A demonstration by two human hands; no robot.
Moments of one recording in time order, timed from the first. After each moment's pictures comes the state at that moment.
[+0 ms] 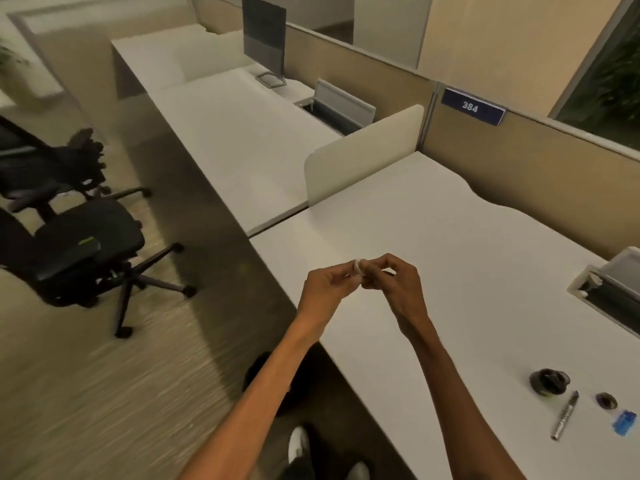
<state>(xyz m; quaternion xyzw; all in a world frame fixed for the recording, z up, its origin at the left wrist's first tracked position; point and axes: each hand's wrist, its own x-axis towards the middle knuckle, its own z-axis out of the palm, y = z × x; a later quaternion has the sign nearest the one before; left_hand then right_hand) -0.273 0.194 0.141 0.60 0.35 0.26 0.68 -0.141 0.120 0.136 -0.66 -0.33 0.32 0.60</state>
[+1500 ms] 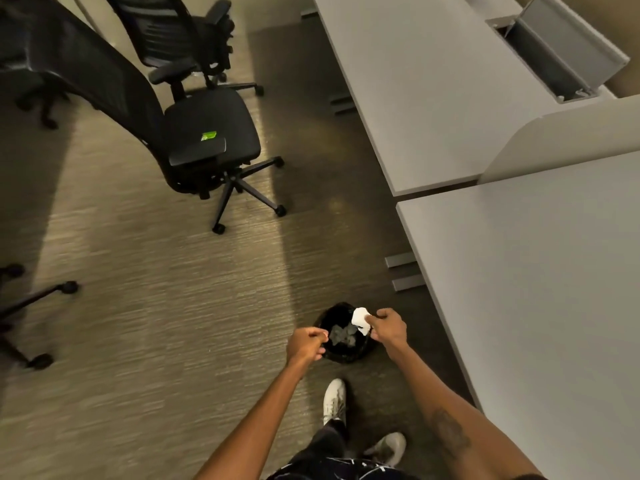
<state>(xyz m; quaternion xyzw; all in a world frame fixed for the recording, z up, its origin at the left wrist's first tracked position) -0.563 0.291 -0.070 0.34 0.72 0.12 0.60 -0.378 0.298 -0.072 -0.81 -0.19 0.51 0.23</state>
